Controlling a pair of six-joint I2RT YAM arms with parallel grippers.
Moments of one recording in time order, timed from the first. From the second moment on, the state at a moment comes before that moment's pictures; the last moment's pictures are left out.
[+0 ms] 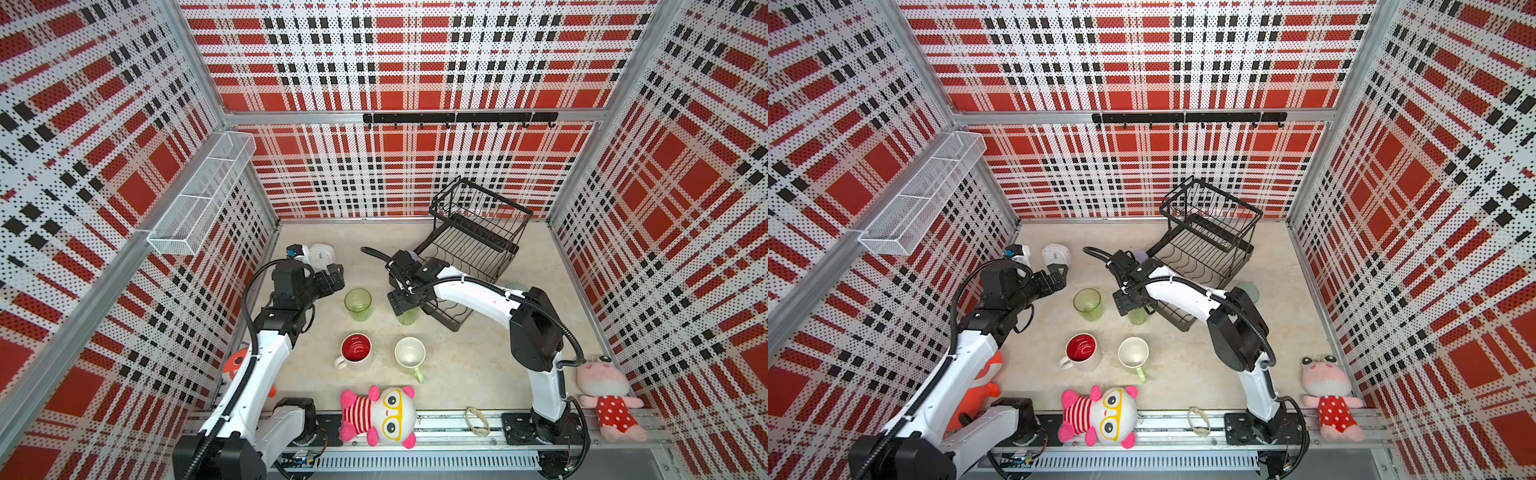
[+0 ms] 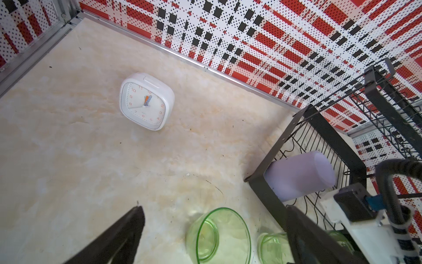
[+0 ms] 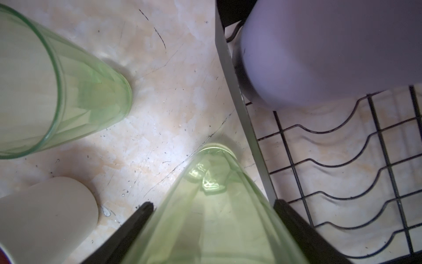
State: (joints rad) left arm -0.05 1.01 0.78 -0.26 0.15 -0.43; right arm 0.86 2.01 1.70 -0.87 0.11 0.36
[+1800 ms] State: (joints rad) left arm -0.21 1.03 0.78 0.45 0.91 -0.84; right arm 0.60 1.24 1.02 0.31 -0.54 0.93
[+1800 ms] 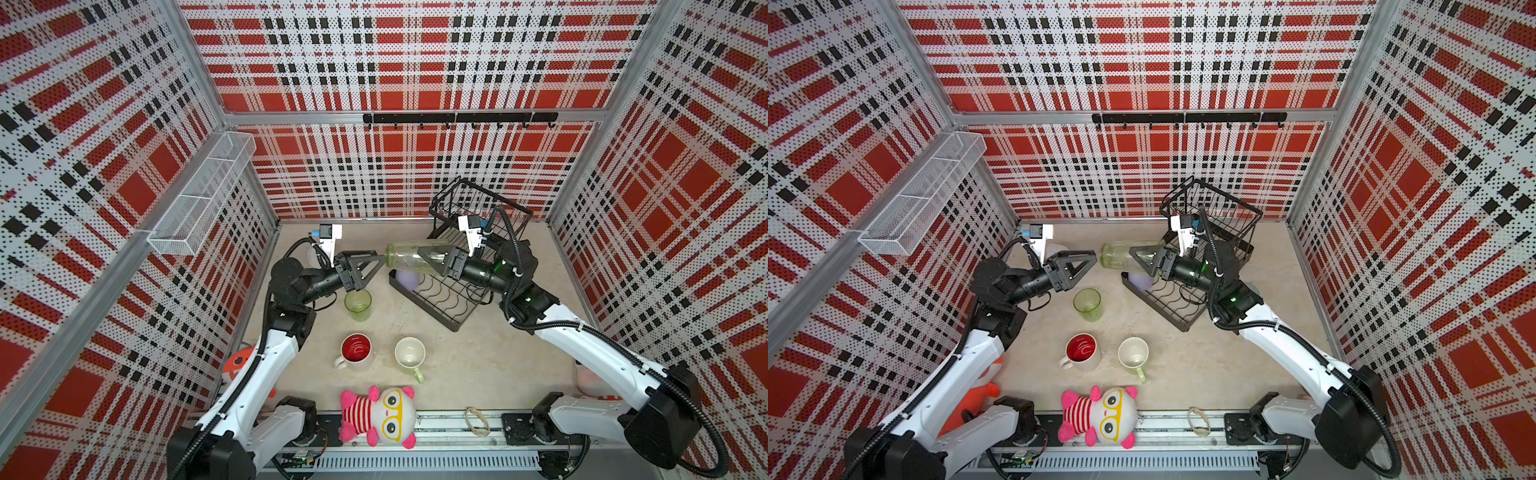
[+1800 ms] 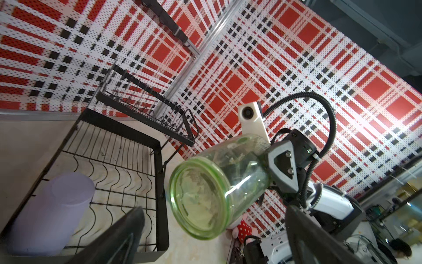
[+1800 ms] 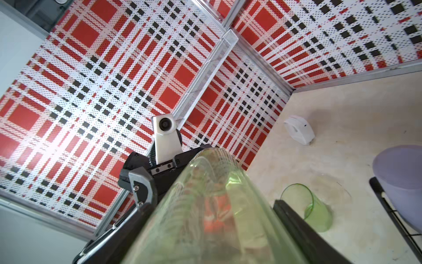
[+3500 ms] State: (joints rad) left arm -0.36 1.12 0.85 0.52 1.09 -0.82; right arm 0.65 1.28 1.06 0.36 -0.76 0.92
